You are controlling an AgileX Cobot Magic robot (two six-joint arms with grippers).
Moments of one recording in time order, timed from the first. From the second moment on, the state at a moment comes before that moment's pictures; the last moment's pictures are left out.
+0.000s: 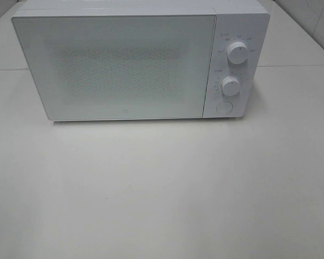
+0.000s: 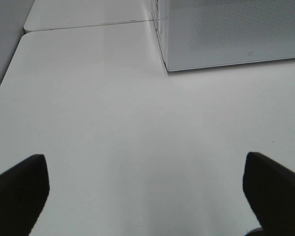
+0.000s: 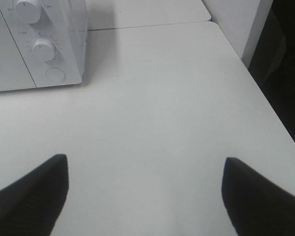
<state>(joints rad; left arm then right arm) -0.02 0.00 -0.51 -0.04 1.06 0.14 -0.01 0.00 -0.51 -0.09 1.00 0.09</state>
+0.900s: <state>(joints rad) -0.02 0.00 -0.51 -0.04 1.06 0.14 -0.01 0.11 -0.52 -0.09 0.74 0.06</state>
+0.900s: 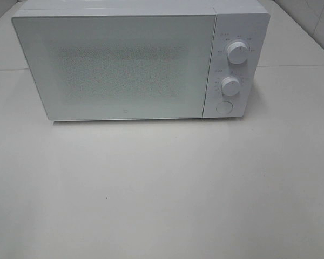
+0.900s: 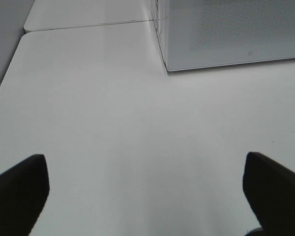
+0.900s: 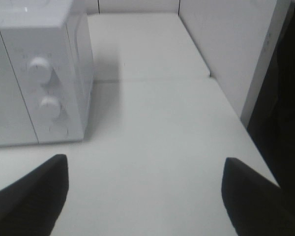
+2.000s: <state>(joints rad) -0.02 0.00 -0.51 -0.04 1.06 0.14 -0.01 1.12 -0.24 -0.14 -0.85 0.03</state>
